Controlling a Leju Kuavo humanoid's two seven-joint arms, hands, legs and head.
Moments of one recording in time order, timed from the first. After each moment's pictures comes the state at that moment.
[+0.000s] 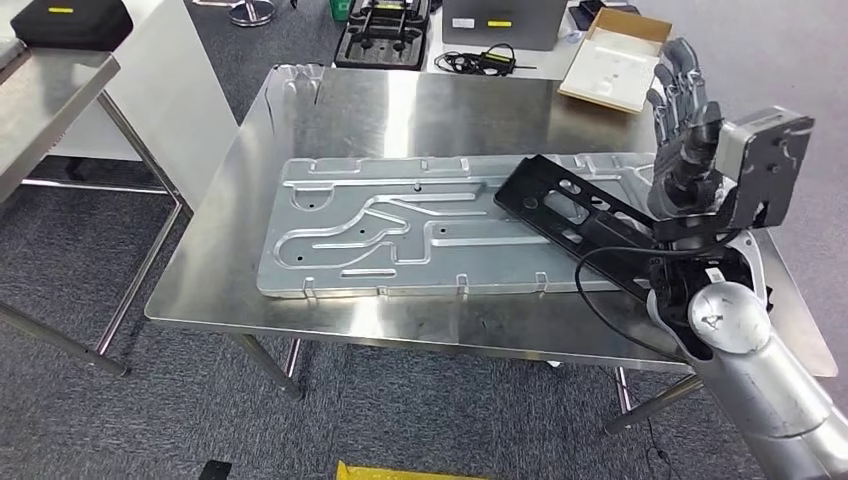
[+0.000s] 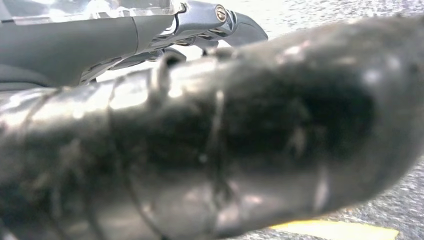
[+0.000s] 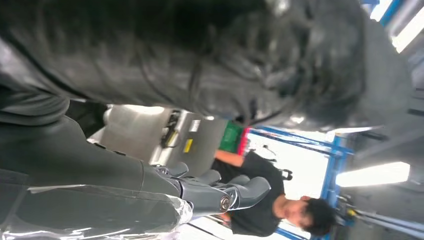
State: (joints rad) left arm -0.11 0.15 -0.98 -0.24 0.92 0.55 -0.08; right arm -0.62 -0.44 0.48 -1.81 -0.34 -0.69 0.12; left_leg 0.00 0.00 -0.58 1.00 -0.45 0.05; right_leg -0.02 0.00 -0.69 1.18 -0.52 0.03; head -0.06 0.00
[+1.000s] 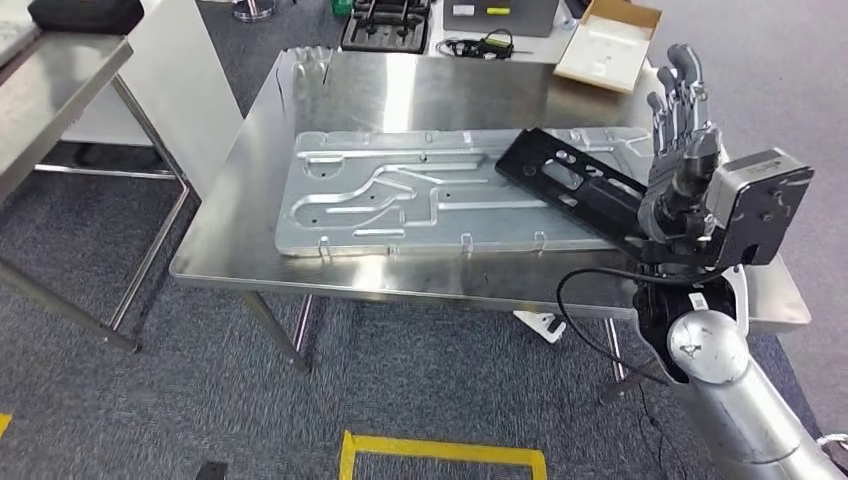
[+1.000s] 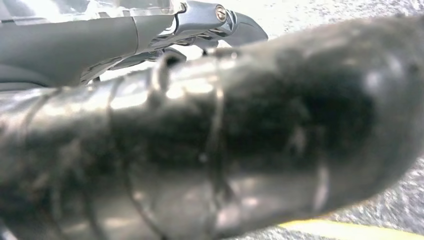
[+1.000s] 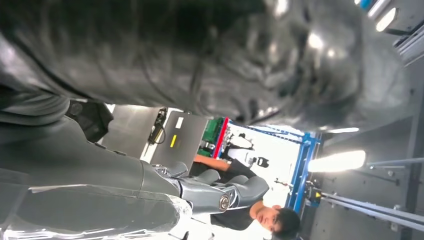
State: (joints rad) left arm -0.11 0.14 -0.95 -0.24 0.96 0.55 -0.11; right arm -0.53 -0.35 0.42 -1.89 -0.17 -0.69 0.11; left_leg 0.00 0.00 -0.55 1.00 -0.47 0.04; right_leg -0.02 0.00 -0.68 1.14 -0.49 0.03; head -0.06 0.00
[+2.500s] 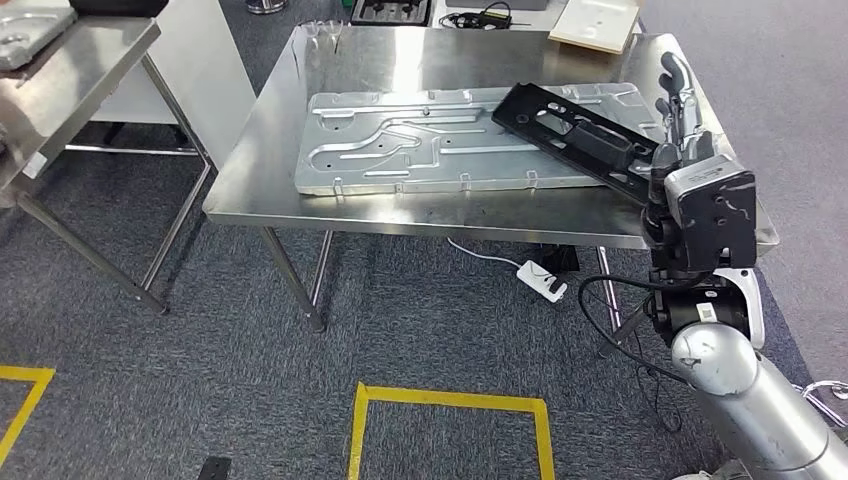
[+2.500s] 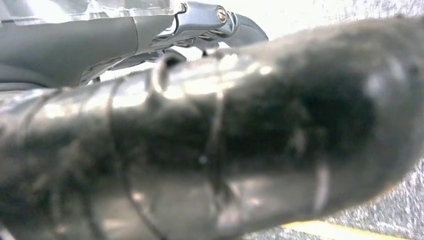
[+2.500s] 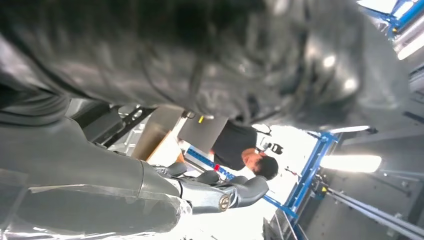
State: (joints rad) left arm -0.11 0.15 -0.93 -0.24 0.98 0.57 -0.12; right arm -0.56 -0.44 0.49 -1.92 0.03 -0.68 0.27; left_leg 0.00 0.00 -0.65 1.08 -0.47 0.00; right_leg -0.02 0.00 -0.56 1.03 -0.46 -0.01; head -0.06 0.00
